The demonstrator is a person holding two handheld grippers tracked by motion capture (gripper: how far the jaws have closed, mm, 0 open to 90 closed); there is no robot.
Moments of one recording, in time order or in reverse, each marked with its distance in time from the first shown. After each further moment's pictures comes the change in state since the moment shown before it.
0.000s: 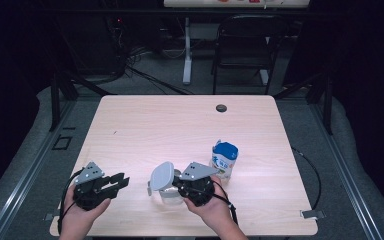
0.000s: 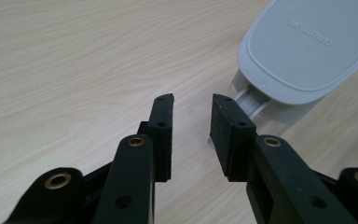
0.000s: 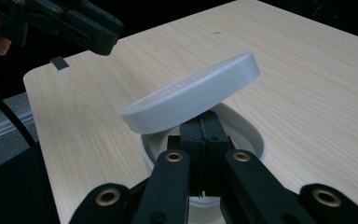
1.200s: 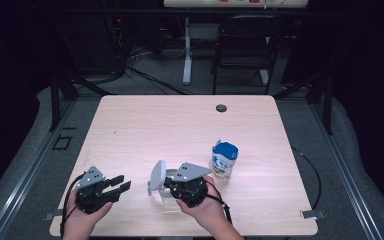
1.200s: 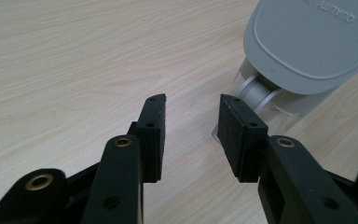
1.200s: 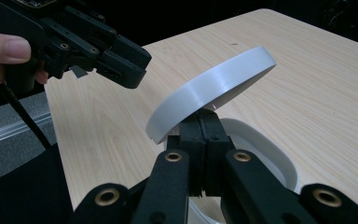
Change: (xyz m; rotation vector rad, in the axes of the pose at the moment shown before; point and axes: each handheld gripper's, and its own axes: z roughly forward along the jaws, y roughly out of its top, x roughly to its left) left arm 0.002 -0.015 0.011 -0.009 -0.005 -0.012; right arm 0.013 0.011 0.006 -0.016 0.047 -0.024
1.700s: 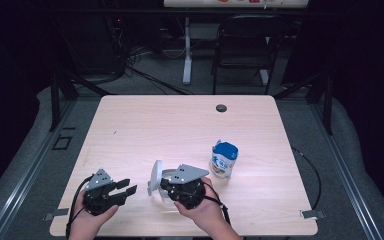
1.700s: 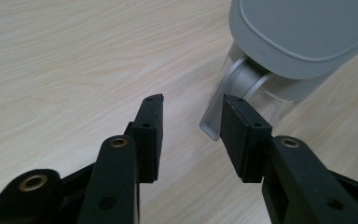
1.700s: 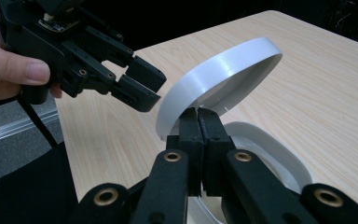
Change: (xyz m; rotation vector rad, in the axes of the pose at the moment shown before) left arm -0.008 -0.007 0.016 0.038 -0.037 0.014; right arm 0.006 0.001 0.002 -0.004 0.015 -0.012
